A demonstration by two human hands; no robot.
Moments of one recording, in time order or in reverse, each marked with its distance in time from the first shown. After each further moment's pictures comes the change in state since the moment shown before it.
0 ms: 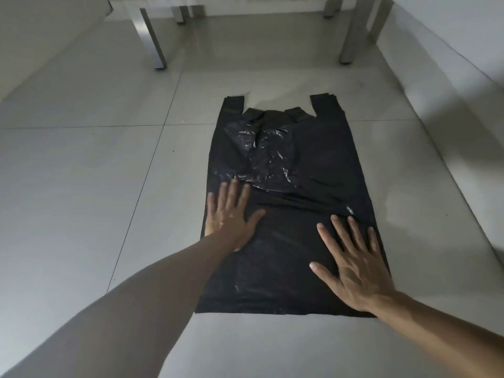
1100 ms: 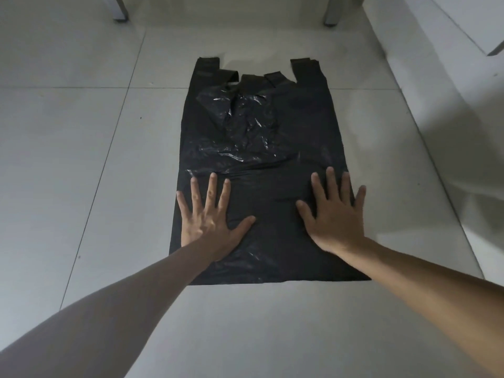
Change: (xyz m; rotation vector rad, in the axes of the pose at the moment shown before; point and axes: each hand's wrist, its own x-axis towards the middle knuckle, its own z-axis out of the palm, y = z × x) left_hand -0.056 0.015 0.022 0.034 0.061 -0.016; right_hand 0.031 -0.002 -0.020 0.078 0.019 0.251
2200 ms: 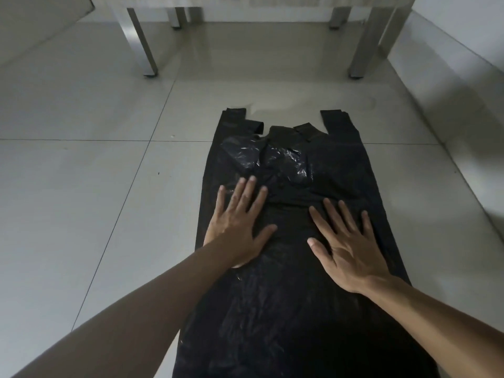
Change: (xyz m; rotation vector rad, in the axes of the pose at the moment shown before) left_hand 0.127 -0.013 -0.027 -0.025 0.158 0.241; right_hand 0.098 -0.011 0.008 -0.058 0.032 -0.273
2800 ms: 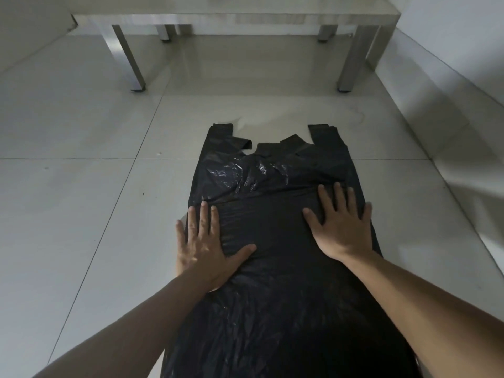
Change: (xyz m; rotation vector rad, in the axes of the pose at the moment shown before) left_hand 0.000 -0.012 0.005 -0.021 -0.133 -0.360; right_hand 0.081 0.025 -0.011 0.081 0.027 0.309
